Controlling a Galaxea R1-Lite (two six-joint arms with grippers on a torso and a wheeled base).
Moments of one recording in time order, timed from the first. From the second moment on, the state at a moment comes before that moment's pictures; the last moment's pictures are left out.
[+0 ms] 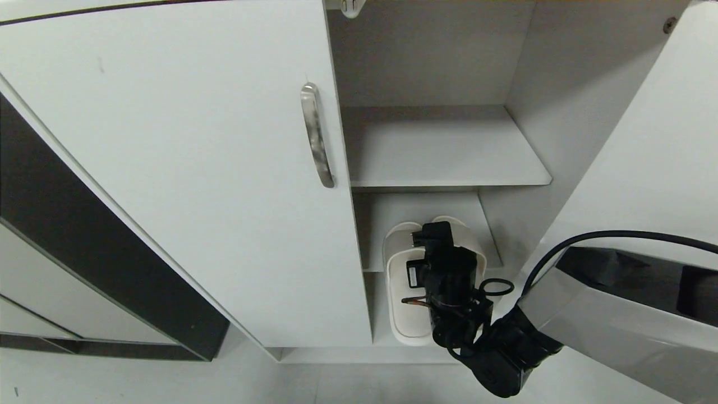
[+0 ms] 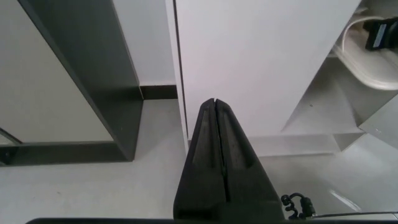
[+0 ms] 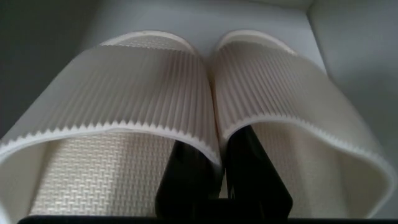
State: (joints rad) left arm 0.00 0.00 0.00 0.00 -0.01 0.02; right arm 0.78 2.31 -1.07 -1.23 -0.78 -0.07
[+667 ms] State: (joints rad) left arm 0.00 0.00 0.00 0.00 -0.01 0.02; right arm 0.70 2.44 -1.33 -1.14 -0.76 -0.07
